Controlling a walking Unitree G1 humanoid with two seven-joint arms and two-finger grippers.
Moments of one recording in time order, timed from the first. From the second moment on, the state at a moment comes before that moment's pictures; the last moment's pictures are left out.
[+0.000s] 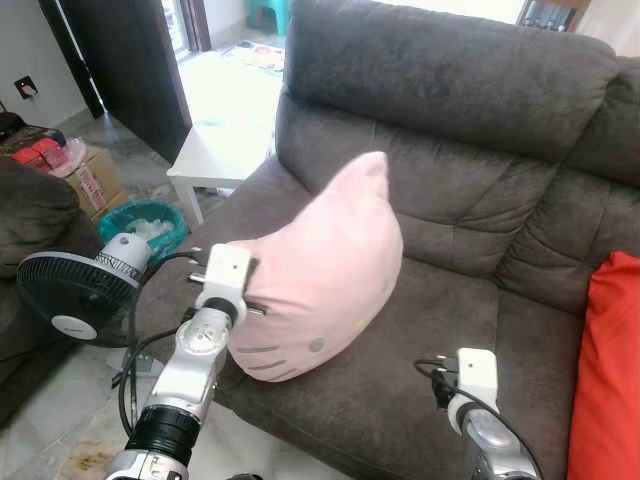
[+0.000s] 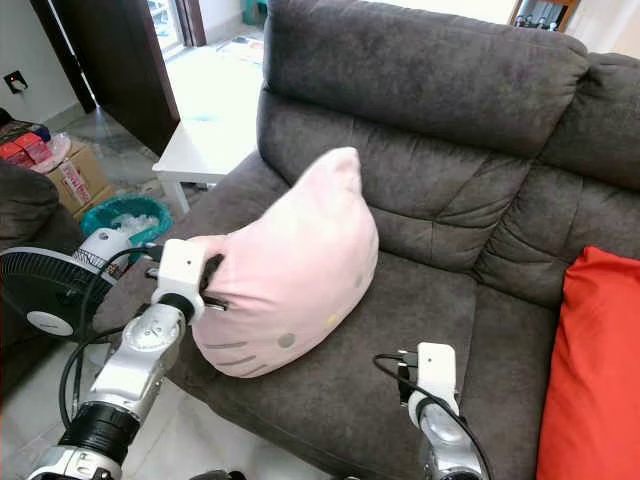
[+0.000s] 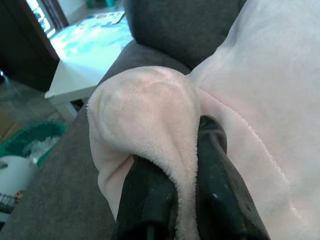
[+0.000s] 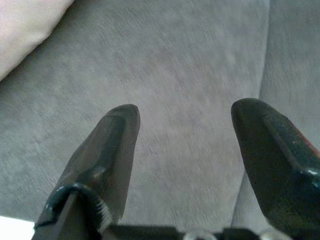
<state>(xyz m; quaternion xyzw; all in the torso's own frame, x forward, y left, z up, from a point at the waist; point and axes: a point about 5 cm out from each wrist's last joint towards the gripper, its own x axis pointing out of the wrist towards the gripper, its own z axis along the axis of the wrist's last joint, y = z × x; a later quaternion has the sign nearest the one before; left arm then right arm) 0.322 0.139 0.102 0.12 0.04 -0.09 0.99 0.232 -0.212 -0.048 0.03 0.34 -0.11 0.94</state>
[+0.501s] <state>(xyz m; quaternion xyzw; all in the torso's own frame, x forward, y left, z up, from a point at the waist) 0.322 0.193 0.097 0.11 0.06 0.07 0.99 0.217 -0.202 -0.061 0.02 0.37 -0.09 0.93</state>
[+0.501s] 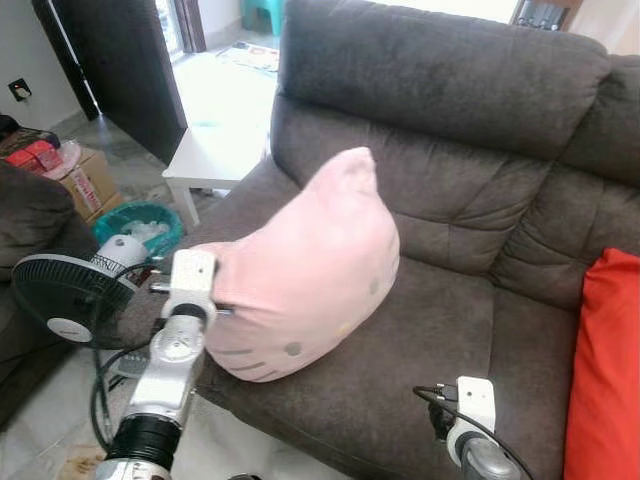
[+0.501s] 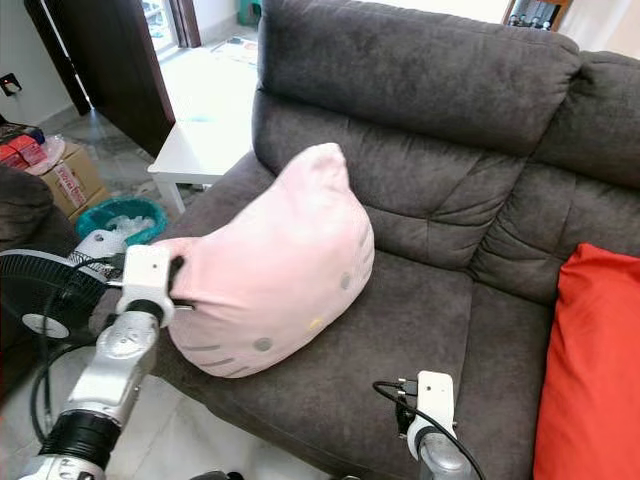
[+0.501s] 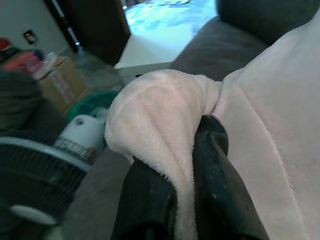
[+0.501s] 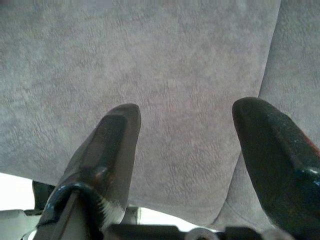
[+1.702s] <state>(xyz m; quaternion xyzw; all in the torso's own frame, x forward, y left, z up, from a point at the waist) 0.321 0.155 0.102 0.07 0.03 -0.01 1.00 0.219 -0.199 -0.060 0.02 0.36 -0.10 0.93</state>
